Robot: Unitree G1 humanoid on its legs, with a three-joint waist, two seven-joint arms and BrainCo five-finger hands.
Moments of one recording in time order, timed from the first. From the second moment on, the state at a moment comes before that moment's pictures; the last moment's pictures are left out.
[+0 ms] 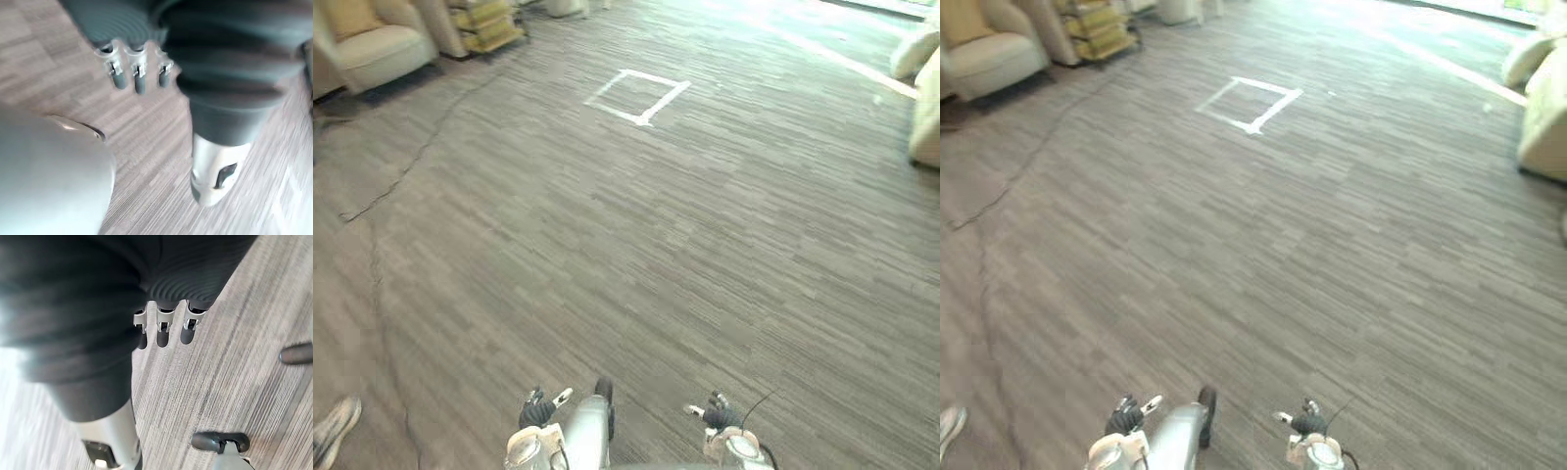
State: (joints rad) left arm 0.10 0.00 0.29 0.86 -0.11 -0.12 0.06; right arm 0.07 0.07 -0.16 0.95 0.04 -0.06 -0.06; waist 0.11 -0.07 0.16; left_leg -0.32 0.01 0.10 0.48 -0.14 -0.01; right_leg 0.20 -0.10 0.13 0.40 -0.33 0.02
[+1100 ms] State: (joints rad) left arm 0.10 0.00 0.25 0.86 -0.09 -0.12 0.08; right arm 0.02 0.05 -0.17 1.00 0.00 -0.06 -0.07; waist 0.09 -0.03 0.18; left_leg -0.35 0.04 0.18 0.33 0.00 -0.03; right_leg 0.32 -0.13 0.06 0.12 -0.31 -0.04
